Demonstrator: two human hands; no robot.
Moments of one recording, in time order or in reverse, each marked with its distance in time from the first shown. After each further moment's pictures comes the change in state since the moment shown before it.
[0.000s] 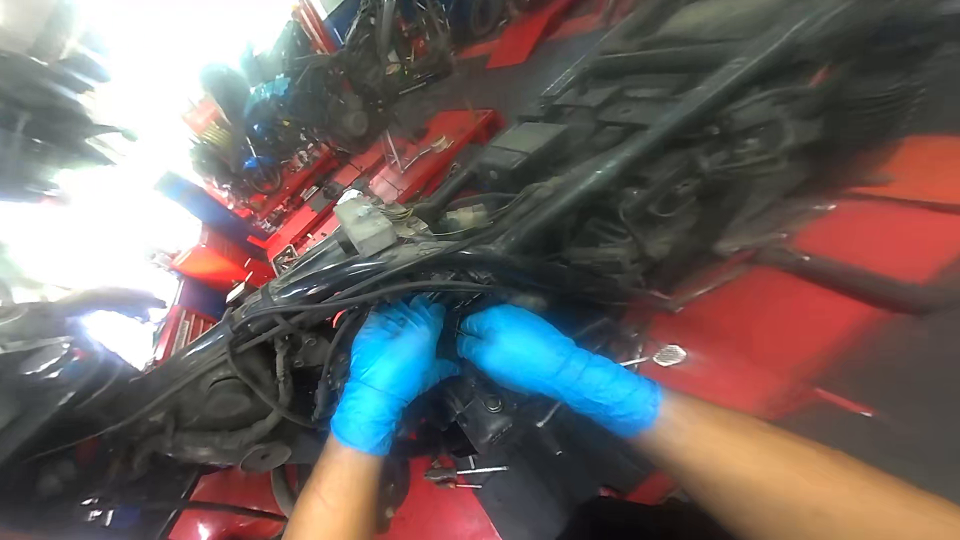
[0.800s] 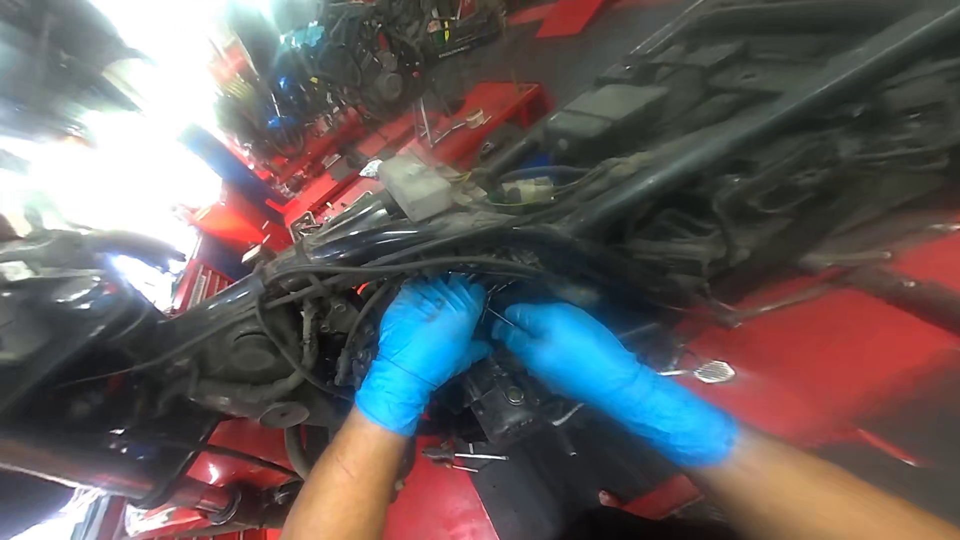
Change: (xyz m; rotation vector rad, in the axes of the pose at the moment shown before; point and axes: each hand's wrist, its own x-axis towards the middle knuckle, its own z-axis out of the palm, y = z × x) left_hand -0.006 -0.001 0.003 -0.033 0.161 0.046; right_hand -0.003 0.019 0.019 -0.034 0.214 -0.093
